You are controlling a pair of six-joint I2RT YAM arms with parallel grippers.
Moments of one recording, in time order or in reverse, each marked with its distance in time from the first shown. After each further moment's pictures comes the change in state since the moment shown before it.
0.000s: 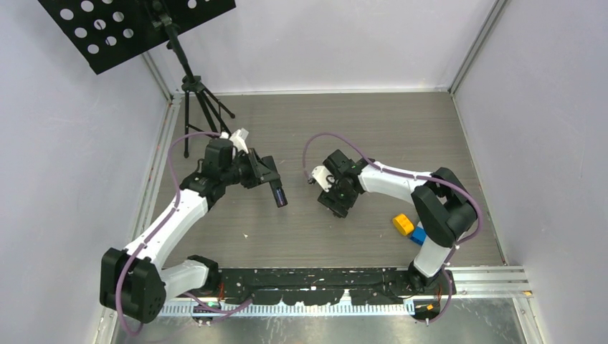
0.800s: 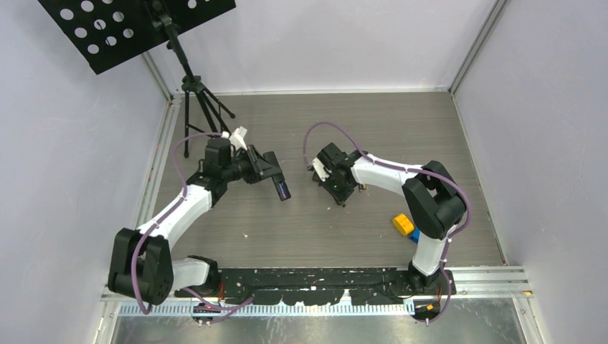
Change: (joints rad) left arm 0.081 0.109 -0.053 0.243 0.144 -0.039; right arm -0.013 0.093 0.124 -0.032 0.042 0.142
